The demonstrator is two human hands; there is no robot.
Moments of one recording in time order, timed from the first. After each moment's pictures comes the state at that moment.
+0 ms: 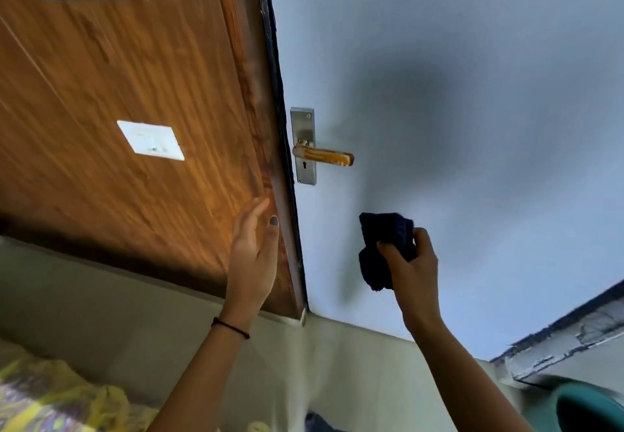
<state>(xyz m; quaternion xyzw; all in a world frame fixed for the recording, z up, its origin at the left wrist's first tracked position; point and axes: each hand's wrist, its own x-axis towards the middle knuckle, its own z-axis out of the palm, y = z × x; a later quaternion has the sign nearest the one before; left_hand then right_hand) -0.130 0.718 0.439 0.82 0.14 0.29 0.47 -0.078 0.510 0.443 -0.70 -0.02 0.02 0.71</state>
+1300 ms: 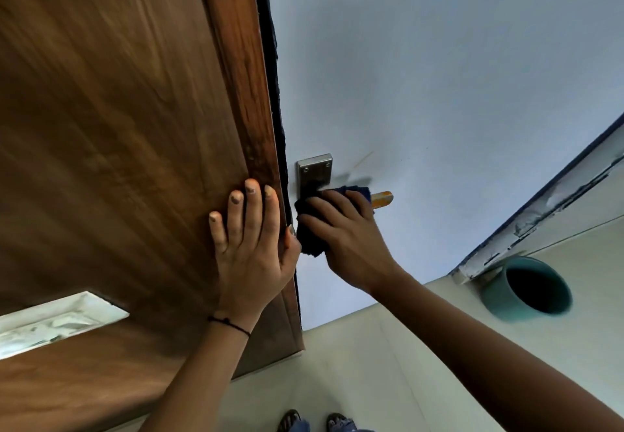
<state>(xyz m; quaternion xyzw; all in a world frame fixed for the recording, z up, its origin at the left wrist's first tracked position) 0.102 0.915 0.437 0.86 -0.18 0.48 0.03 0.090 0.744 0.443 -0.96 -0.19 -0.21 0.04</state>
